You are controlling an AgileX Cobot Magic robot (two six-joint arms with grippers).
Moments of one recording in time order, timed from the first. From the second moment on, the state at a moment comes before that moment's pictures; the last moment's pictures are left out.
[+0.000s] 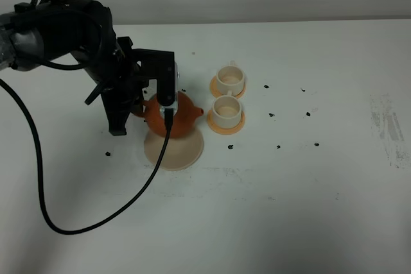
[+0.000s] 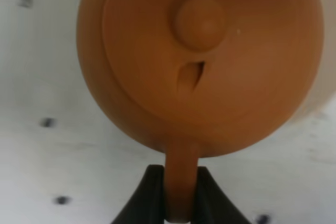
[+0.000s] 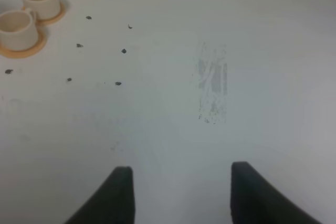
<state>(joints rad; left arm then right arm) -0.40 1.99 -1.46 -0.01 0.76 1.19 0.00 -0.01 -0.49 0.15 1.09 -0.22</state>
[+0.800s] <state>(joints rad) -0.42 2.09 -1.62 0.08 0.69 1.24 0.00 -0.01 -0.49 0.15 1.09 -0.22</state>
